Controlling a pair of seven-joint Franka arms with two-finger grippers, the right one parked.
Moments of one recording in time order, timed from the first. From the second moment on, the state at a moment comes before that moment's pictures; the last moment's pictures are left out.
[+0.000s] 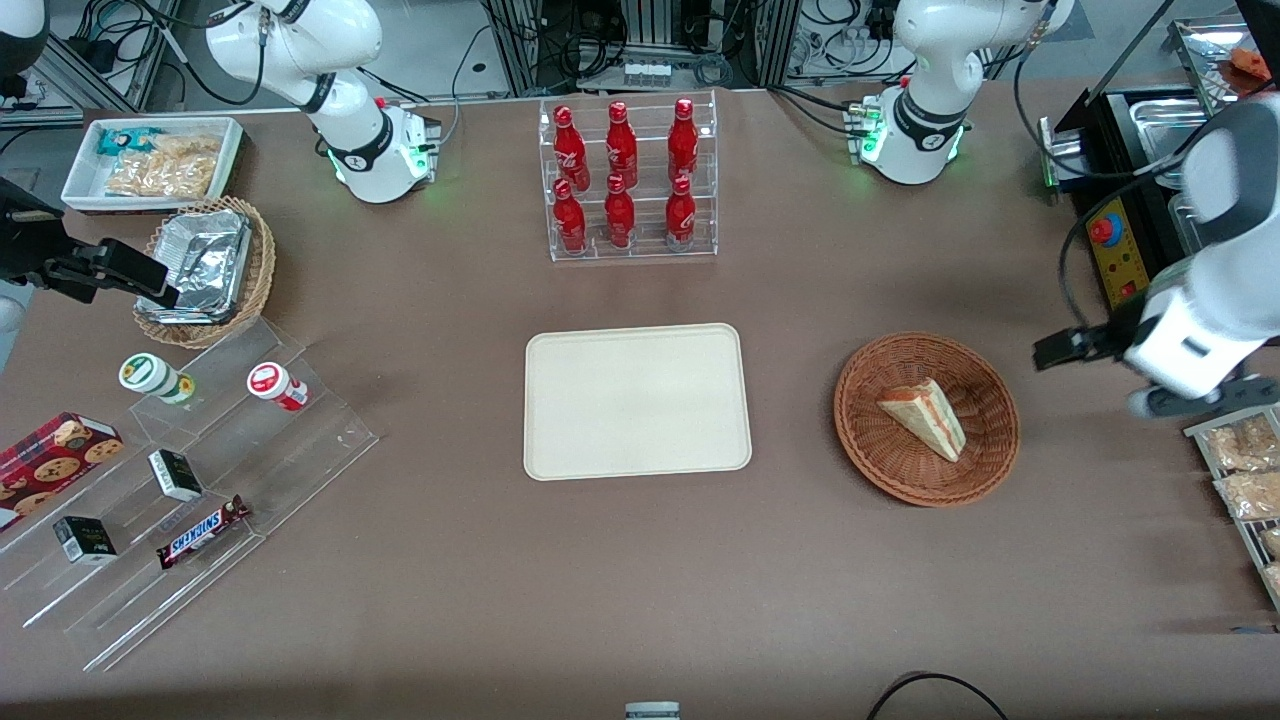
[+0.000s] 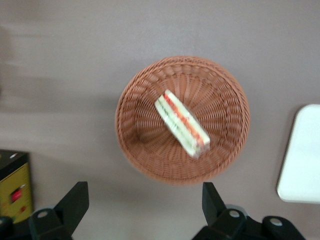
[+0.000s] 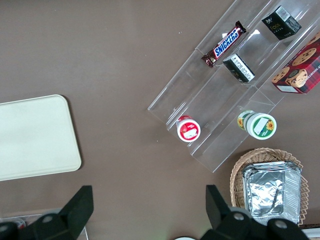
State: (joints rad) arm 0.12 0.15 -0.15 -1.76 0.01 1.81 -0.16
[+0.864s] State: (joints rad) arm 0.01 0.16 -0.16 -2.10 0.01 2.18 -0.85
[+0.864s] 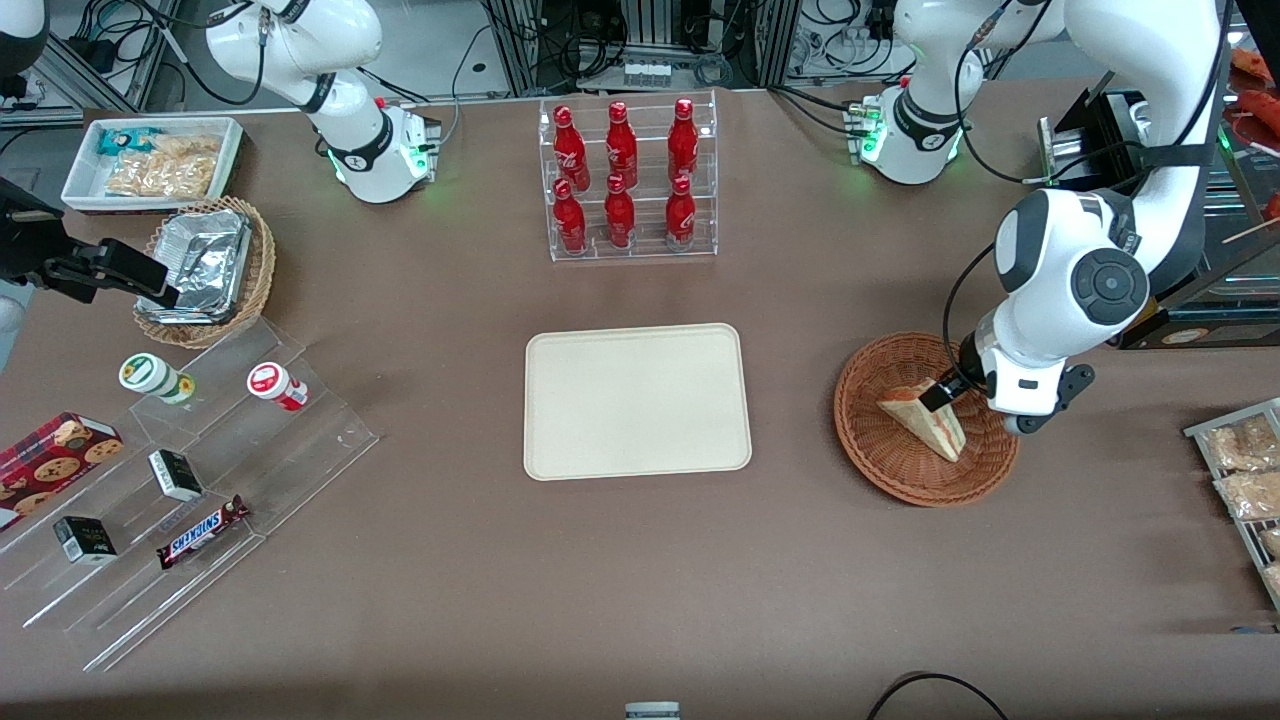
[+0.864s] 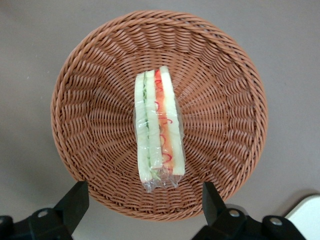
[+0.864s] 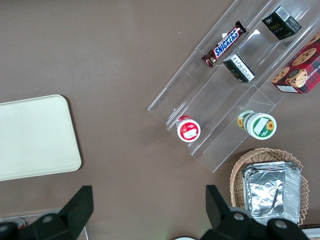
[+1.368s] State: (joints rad) arm 0.01 0.24 -0.16 -2.11 0.01 2.28 -0.99
